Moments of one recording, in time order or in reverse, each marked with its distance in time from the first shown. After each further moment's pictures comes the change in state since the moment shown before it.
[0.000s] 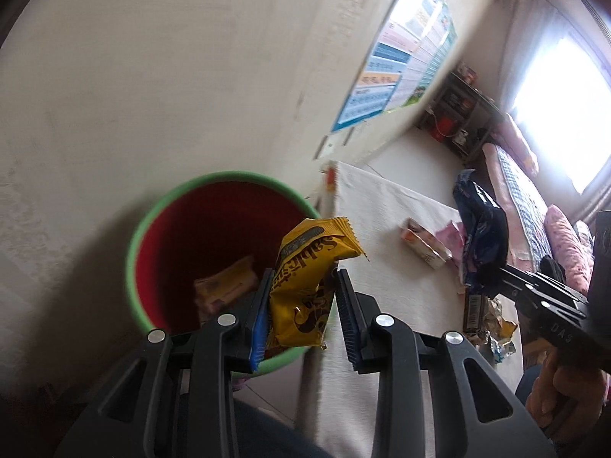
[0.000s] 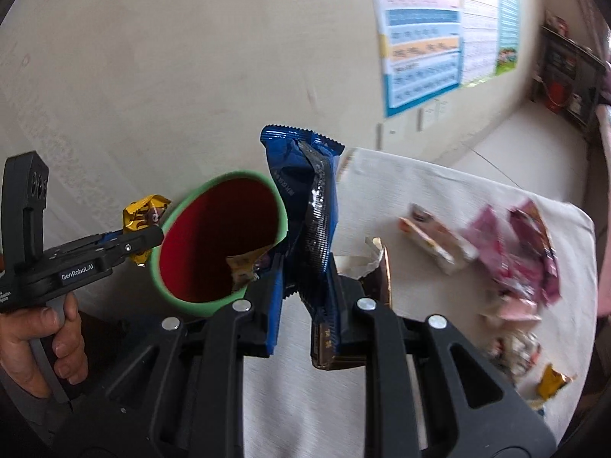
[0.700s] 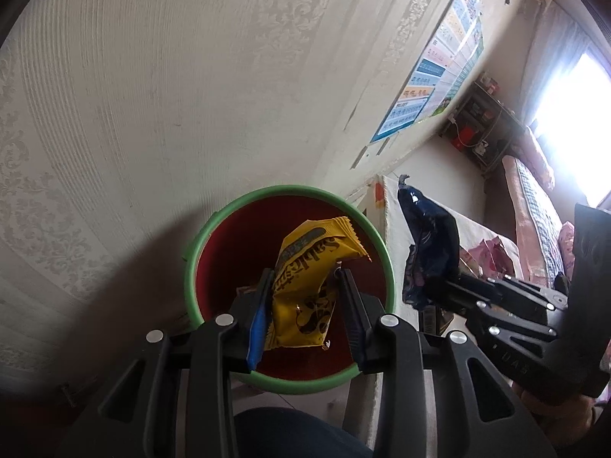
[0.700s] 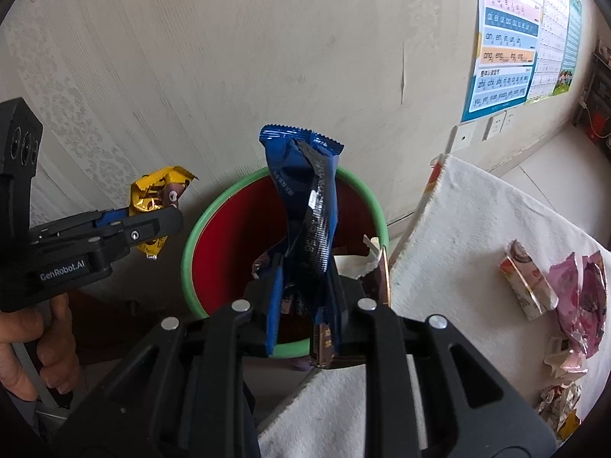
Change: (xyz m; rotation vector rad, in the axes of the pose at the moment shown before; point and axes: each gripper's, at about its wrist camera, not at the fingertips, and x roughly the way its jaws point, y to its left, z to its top) left arm -0.004 0.064 0.018 -0.056 0.002 0.047; right arm 0.081 0.087 0.026 -0.127 0.093 0.069
